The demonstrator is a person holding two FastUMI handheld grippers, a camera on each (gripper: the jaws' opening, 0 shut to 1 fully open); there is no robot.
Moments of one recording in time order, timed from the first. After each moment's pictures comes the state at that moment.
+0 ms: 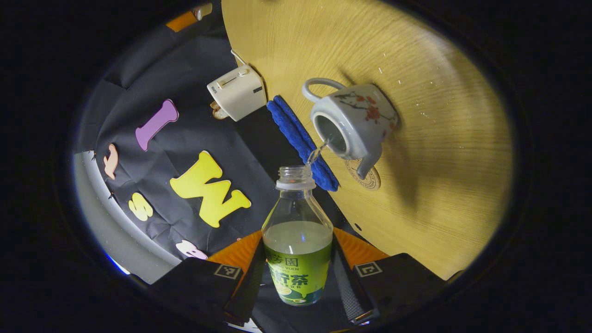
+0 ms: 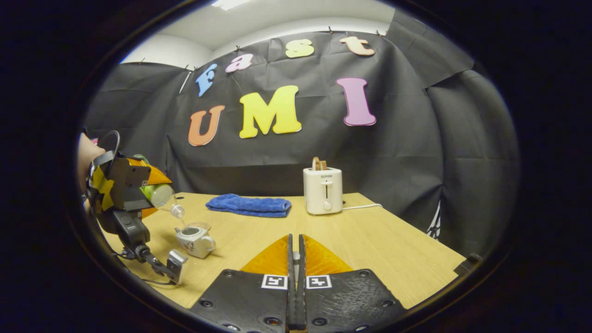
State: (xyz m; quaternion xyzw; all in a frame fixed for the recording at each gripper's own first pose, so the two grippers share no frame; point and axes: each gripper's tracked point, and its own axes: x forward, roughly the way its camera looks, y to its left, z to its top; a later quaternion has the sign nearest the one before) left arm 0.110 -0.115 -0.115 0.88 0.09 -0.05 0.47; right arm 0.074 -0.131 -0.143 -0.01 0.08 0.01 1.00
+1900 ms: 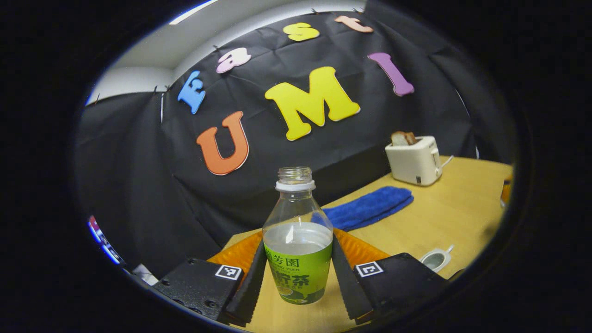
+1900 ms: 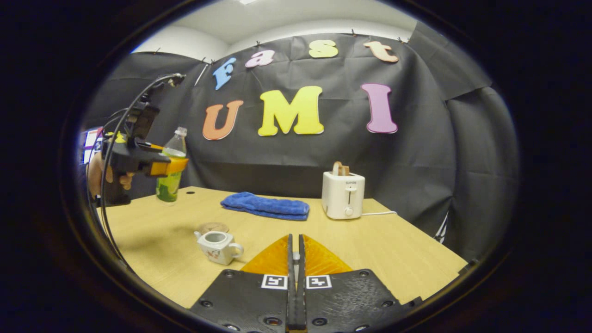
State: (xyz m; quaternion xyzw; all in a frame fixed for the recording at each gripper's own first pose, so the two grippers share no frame) left arm 0.166 -0.054 -0.047 0.13 0.06 -0.04 0.99; right arm 0.079 -0.059 -0.139 -0.05 0.08 0.04 0.99
